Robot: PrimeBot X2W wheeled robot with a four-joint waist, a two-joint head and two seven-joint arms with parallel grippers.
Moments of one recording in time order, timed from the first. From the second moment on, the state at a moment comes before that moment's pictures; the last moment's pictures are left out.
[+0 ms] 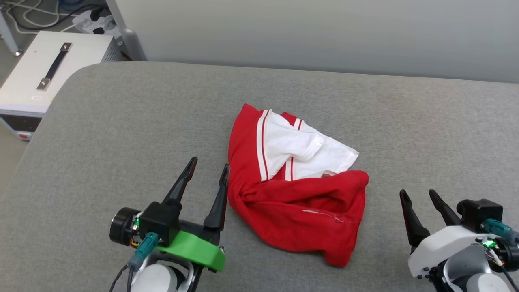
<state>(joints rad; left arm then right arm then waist) -0.10 0.18 -0.33 0.03 -0.24 -0.02 -0.26 0.00 -0.08 -0.03 0.03 0.22 0.13 0.09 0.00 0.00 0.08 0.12</state>
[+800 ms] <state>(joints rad) -0.13 0.06 -0.28 0.04 -0.17 -0.12 -0.26 -0.53 -0.31 0.12 0.34 0.32 0.13 0.88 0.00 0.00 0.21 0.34</state>
